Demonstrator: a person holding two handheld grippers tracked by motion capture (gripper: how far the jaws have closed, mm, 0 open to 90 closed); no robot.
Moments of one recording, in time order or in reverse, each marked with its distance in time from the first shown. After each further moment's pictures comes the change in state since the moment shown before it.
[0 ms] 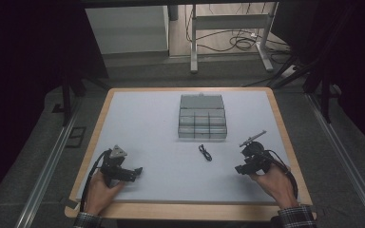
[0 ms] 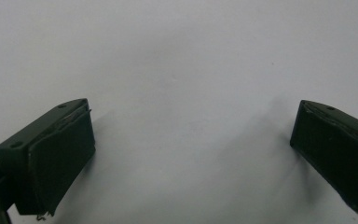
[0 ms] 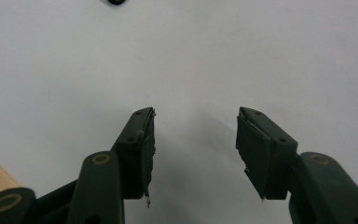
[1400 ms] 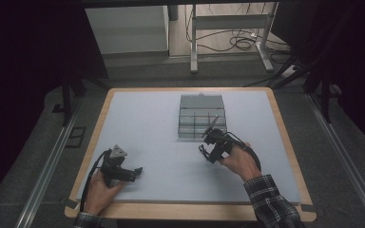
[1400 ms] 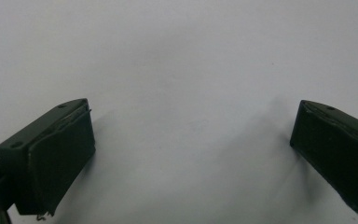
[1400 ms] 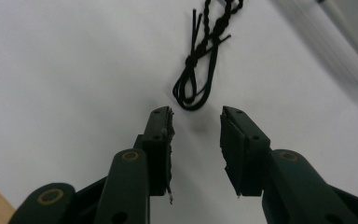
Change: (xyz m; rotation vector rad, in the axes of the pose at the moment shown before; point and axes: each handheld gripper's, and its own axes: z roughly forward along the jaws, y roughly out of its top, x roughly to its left) left arm 0.000 0.000 0.000 0.000 0.000 0.000; right arm 0.048 0.100 0.046 0.207 0.042 -0.175
